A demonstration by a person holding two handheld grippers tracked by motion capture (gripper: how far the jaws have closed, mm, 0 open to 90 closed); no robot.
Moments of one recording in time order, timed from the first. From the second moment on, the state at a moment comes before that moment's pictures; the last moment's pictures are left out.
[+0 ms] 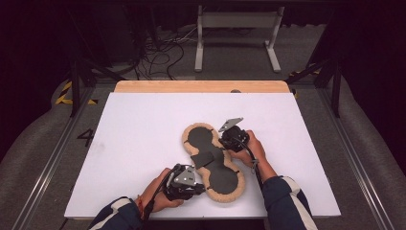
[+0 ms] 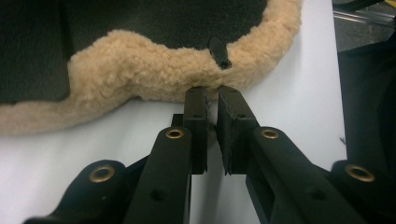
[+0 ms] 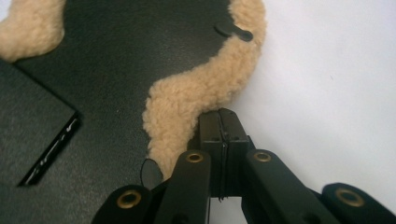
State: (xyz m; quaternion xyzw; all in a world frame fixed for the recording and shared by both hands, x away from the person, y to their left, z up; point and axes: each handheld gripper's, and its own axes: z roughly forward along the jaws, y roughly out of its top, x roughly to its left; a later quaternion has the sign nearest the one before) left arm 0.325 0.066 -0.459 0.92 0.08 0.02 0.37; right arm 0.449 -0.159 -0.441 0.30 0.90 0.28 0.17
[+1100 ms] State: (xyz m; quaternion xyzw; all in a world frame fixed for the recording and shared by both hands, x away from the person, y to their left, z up) left arm 0.407 0.170 -0.436 0.86 0.27 0.13 0.42; right arm 0.323 -0.232 -0.423 0.34 0.84 0.38 0.17
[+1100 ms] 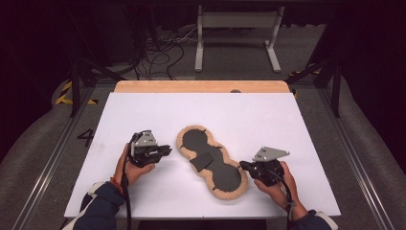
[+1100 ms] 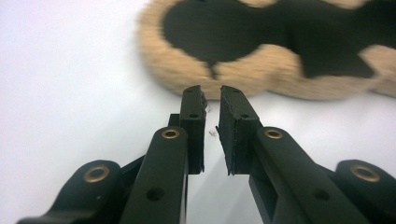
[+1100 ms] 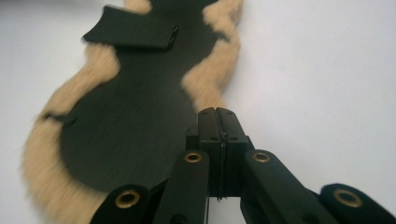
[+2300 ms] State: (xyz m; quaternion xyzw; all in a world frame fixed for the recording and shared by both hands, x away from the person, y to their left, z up) left arm 0.522 0.107 -0.456 0.86 0.34 0.10 0.36; right arm 0.264 -0.229 -0.450 0.33 0.87 0.34 0.09
